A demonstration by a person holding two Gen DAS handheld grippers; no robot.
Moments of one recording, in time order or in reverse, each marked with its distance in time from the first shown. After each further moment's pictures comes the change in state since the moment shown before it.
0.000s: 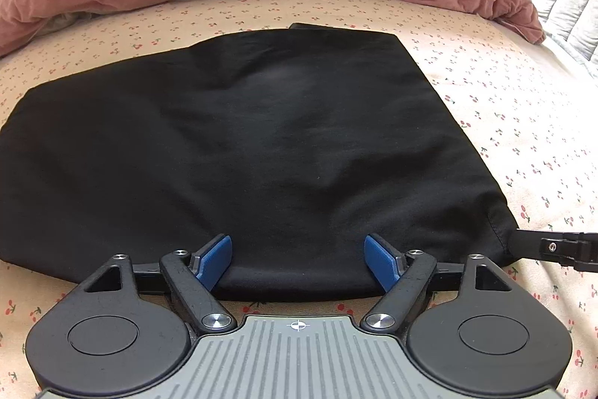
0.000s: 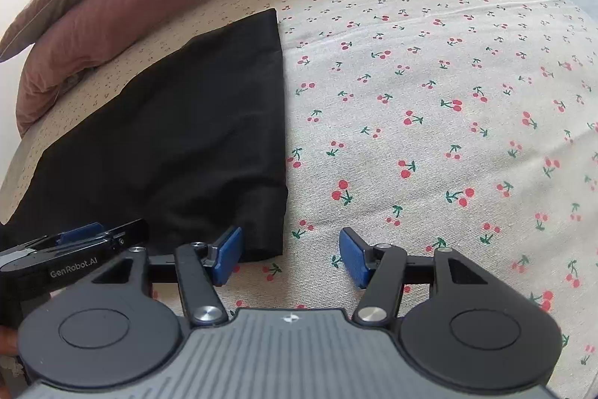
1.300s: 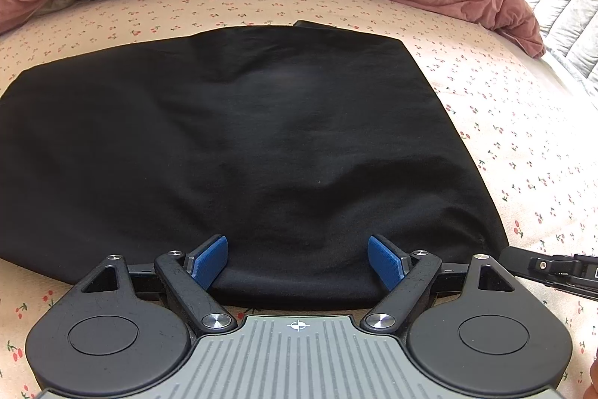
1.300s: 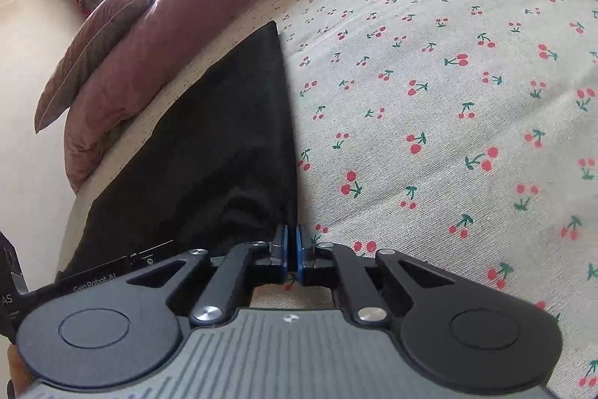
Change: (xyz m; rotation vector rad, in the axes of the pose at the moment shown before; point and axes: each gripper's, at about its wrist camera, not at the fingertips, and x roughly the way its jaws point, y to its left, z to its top) left arm 0.005 0.009 0.006 -0.051 0.013 -0.040; right arm 0.005 -0.032 -0.011 0.160 -0.038 0.220
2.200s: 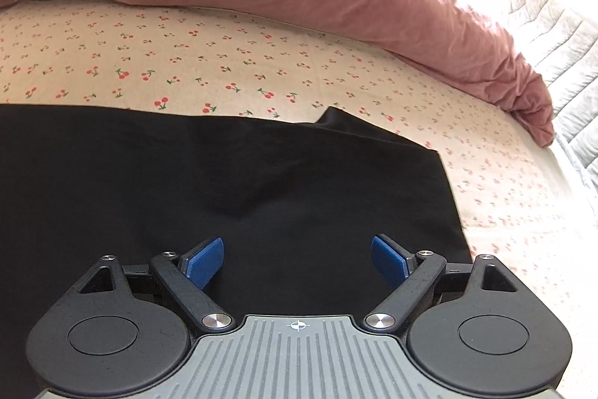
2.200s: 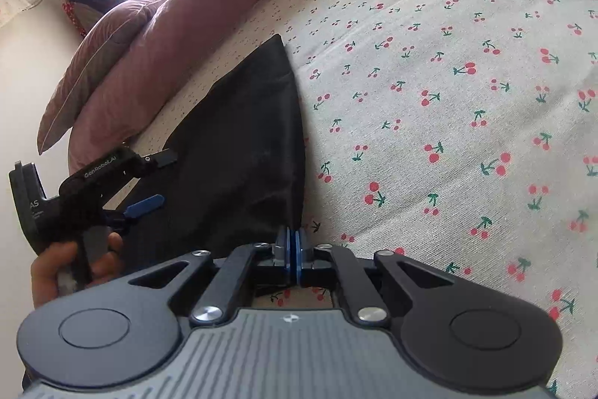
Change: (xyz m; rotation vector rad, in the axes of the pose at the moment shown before) left arm 0.064 0.049 0.113 -0.170 -0.063 -0.083; right arm 0.000 0.010 0.007 0.080 -0.019 0.000
